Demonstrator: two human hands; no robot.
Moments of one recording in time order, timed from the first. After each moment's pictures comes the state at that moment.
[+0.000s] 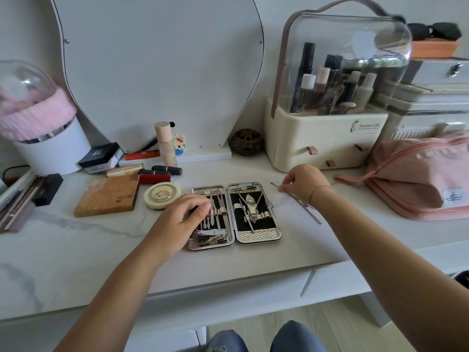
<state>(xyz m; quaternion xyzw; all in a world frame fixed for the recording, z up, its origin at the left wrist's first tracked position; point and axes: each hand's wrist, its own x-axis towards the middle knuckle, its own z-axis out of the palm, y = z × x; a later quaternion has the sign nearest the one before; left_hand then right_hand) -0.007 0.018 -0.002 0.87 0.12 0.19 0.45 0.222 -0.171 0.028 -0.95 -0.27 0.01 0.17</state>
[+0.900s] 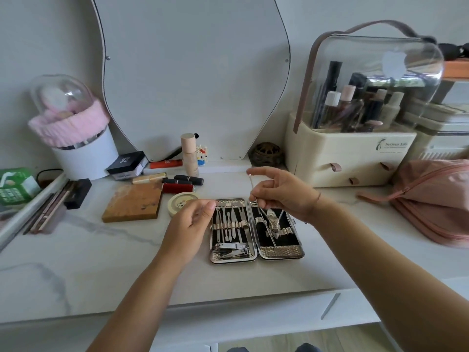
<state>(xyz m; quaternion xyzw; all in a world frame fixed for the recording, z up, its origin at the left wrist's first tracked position) -0.011 0.024 0.002 0.80 0.20 0.27 0.49 0.160 -0.118 0.057 -0.63 -0.37 0.36 0.58</state>
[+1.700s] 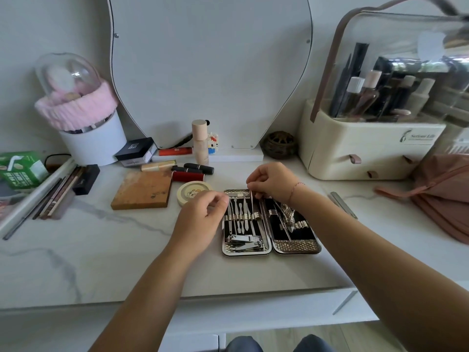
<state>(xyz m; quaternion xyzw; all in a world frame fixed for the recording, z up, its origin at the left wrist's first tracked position) -0.006 0.032 -0.003 0.84 0.21 0.28 0.41 0.168 -0.063 0.031 -0.81 -0.40 0.17 0.40</state>
